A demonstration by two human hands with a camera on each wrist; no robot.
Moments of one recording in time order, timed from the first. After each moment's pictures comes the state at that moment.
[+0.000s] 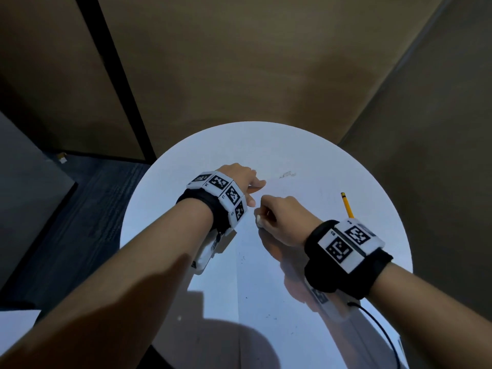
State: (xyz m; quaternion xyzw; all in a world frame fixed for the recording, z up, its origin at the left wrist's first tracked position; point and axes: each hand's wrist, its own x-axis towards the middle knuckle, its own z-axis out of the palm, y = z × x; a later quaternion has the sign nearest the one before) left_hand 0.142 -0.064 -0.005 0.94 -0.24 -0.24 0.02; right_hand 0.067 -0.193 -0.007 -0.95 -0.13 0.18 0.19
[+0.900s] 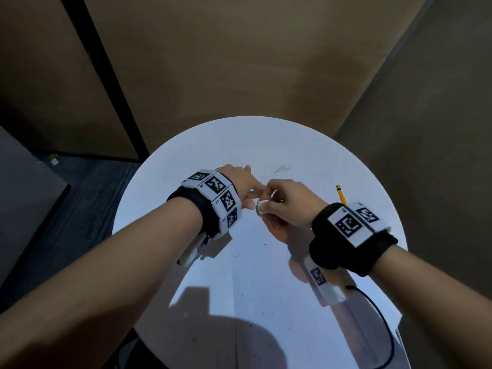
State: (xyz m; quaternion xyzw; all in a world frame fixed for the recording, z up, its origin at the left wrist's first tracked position) left_hand 0.133 -0.076 -0.003 0.92 -0.29 -0.26 -0.05; right_hand 0.080 -0.211 -0.004 -0.94 -0.06 0.17 0.30
